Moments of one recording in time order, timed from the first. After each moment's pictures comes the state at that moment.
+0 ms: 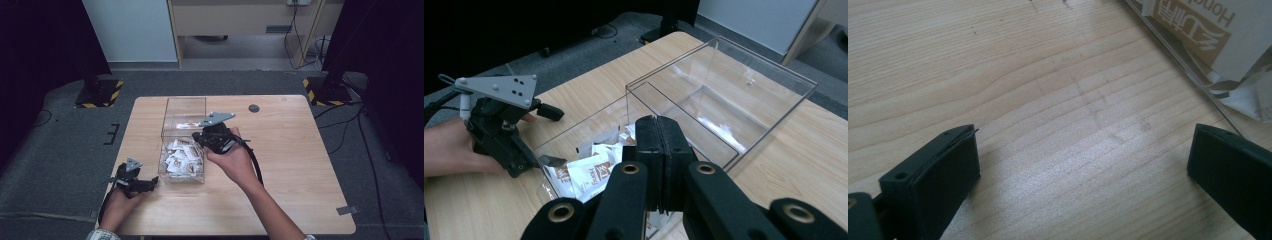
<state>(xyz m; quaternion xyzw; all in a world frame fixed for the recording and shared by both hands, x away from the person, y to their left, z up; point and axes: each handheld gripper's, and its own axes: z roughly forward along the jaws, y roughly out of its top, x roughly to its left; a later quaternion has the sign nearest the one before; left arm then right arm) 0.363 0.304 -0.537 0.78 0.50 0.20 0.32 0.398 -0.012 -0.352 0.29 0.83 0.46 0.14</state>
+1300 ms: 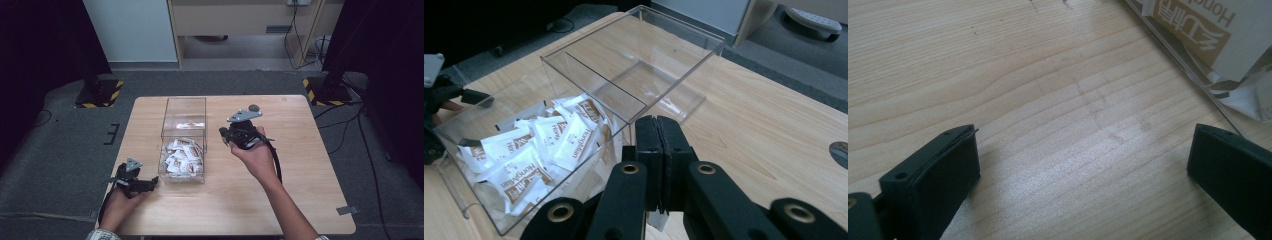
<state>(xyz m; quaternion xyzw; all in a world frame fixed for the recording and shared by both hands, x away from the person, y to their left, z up) 0.362 0.305 -0.537 0.78 0.50 0.20 0.32 0.424 -0.075 -0.375 0.35 0.81 0.43 0.18</state>
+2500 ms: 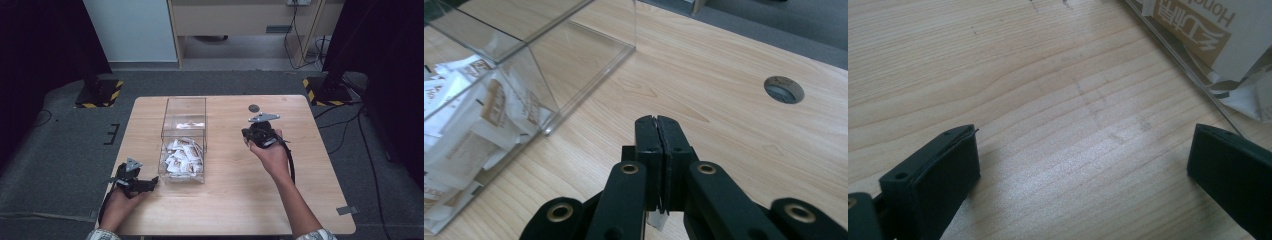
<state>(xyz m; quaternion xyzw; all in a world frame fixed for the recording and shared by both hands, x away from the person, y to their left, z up) 0.363 0.305 -0.537 0.78 0.50 0.20 0.32 0.458 -0.134 -0.428 0.42 0.79 0.39 0.20</state>
